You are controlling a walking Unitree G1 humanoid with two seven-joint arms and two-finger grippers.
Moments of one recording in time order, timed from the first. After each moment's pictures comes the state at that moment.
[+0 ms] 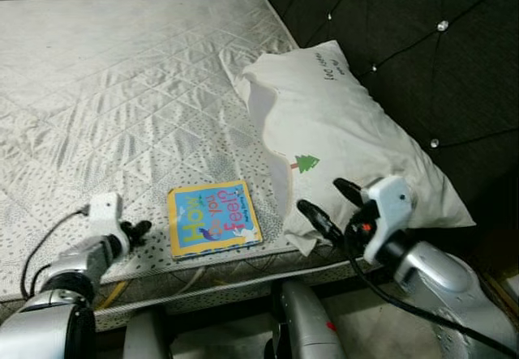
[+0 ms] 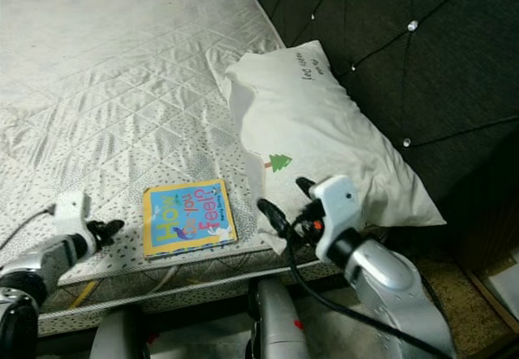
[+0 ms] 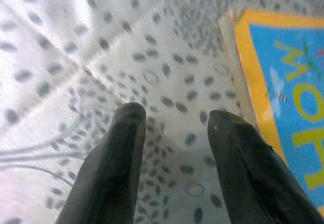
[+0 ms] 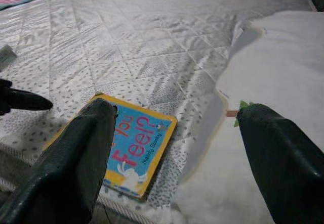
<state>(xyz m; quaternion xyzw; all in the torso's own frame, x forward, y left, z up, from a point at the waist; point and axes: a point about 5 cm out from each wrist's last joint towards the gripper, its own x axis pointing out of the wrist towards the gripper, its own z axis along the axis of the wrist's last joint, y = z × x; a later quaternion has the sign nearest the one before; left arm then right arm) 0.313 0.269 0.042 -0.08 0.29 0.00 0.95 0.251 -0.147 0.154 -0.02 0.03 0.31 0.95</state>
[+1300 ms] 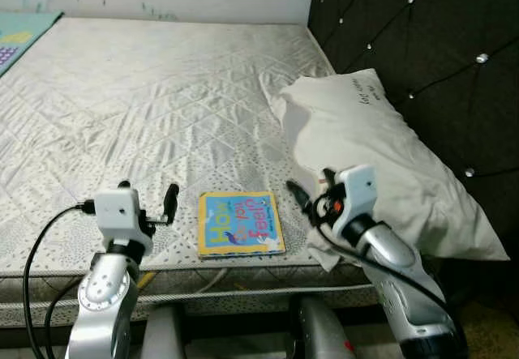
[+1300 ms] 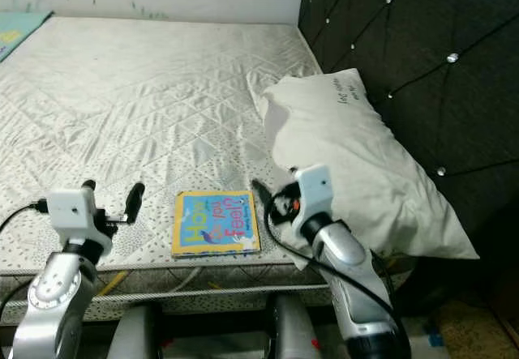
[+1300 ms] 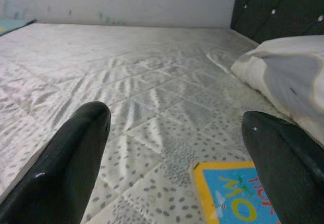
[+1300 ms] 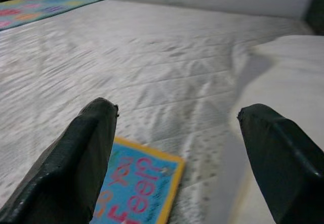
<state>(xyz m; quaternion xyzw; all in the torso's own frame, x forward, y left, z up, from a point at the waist) 0.260 0.193 0.106 0.00 -0.02 0.00 1.00 0.297 -0.128 0.129 0.01 0.02 0.21 0.98</state>
